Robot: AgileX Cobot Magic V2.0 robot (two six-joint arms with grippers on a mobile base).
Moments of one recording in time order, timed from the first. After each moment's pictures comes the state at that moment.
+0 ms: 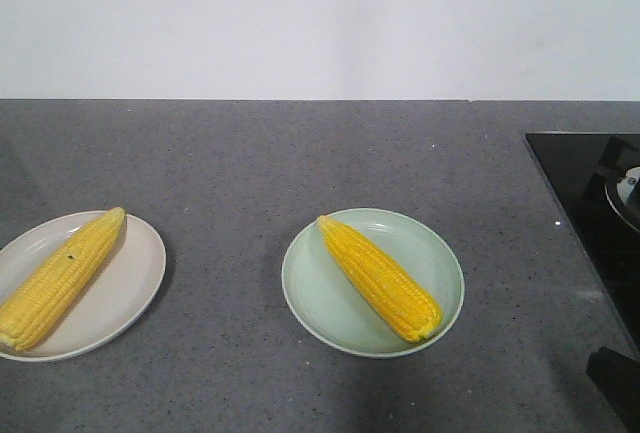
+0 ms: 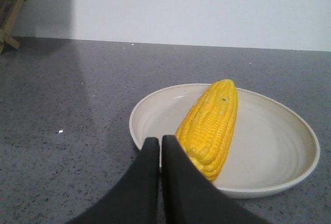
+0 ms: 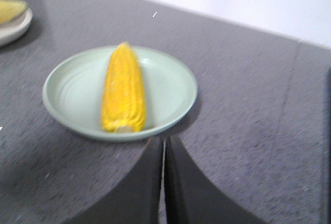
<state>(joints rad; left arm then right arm) 0.09 -0.01 0.02 0.05 0.21 -0.13 0.35 0.22 -0.20 0.18 0.34 -0.27</state>
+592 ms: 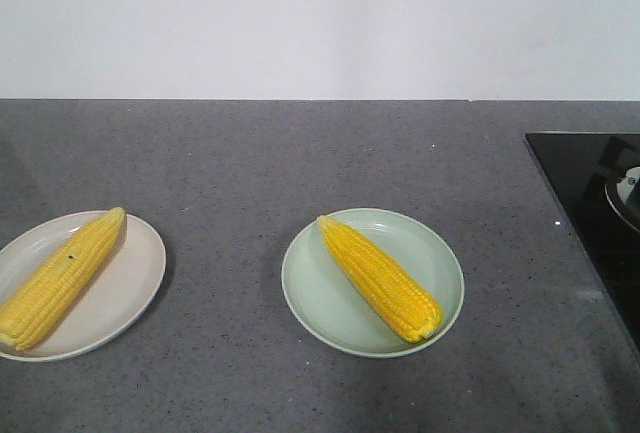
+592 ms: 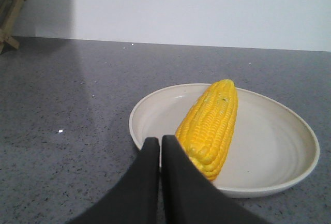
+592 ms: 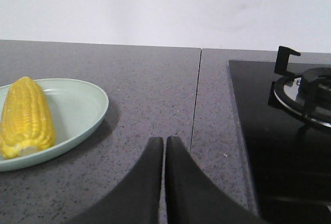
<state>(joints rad) 0.09 -0.01 0.02 0.05 0.21 -0.13 0.13 -0.01 0.00 -0.03 0.22 0.05</state>
